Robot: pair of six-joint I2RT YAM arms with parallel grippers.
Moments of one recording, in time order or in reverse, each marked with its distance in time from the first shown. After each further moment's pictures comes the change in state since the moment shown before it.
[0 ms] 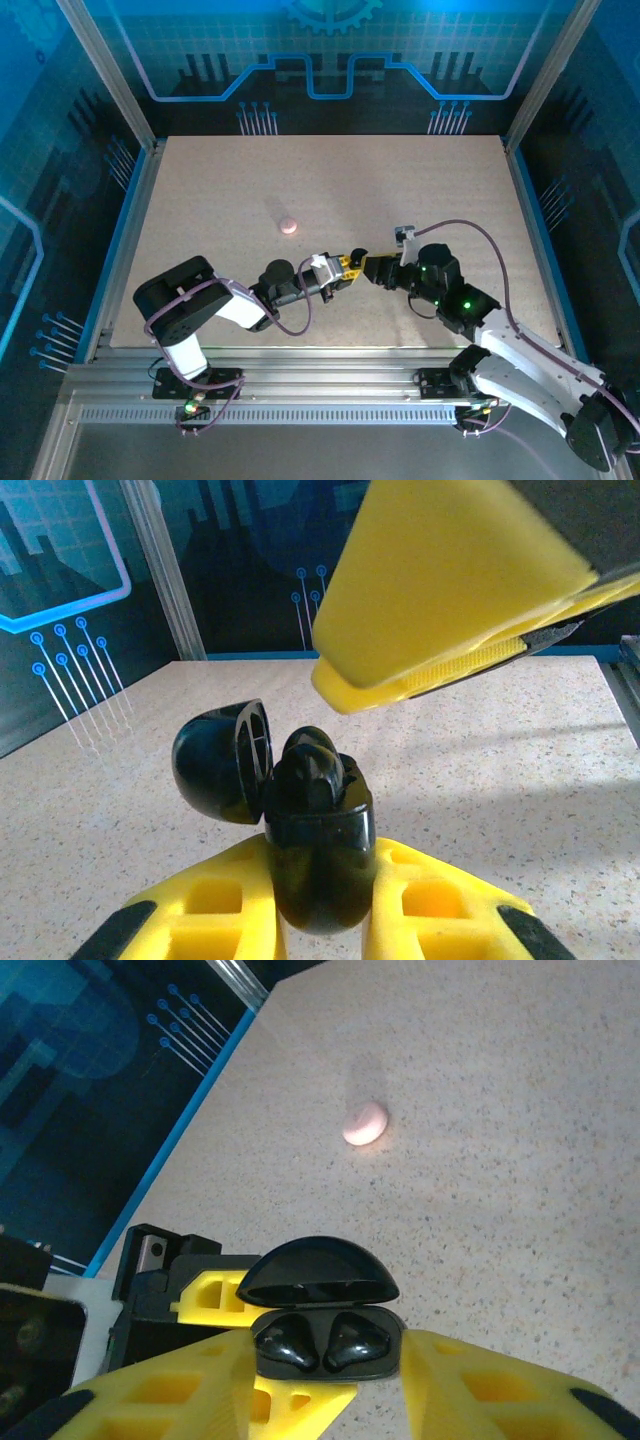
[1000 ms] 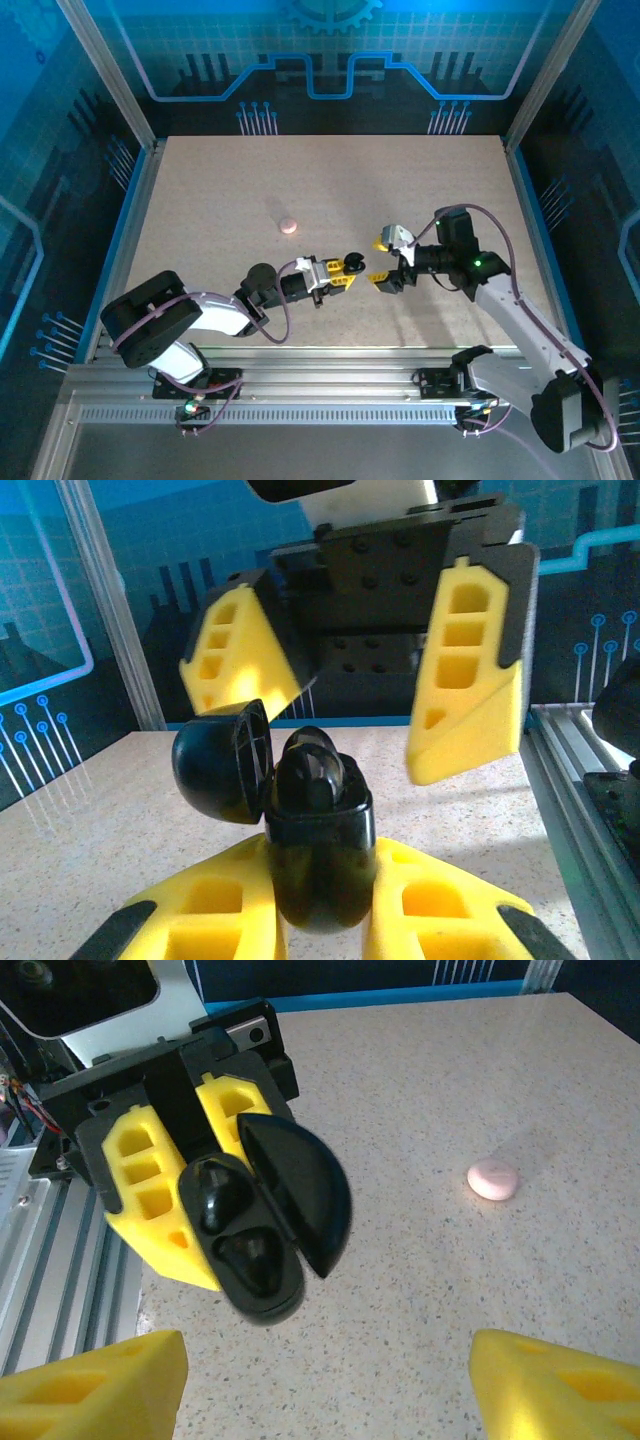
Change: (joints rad) left arm -0.001 -0.190 -0.077 0.008 0.126 -0.058; right arm -0.326 0.232 0.269 -0.375 -0.727 -1.232
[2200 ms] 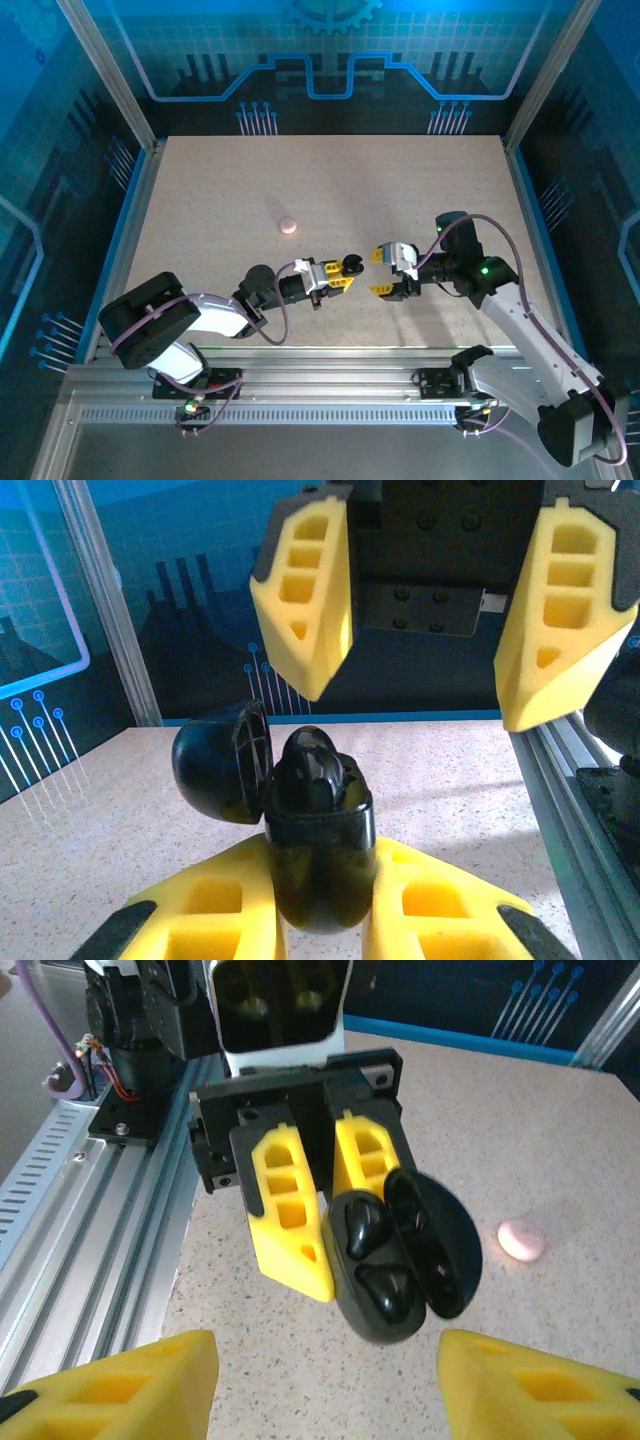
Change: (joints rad) left arm 0.000 -0.010 -0.016 0.000 -0.001 0.000; right arm 0.038 -0.109 0.004 -0.134 -0.042 -0.195
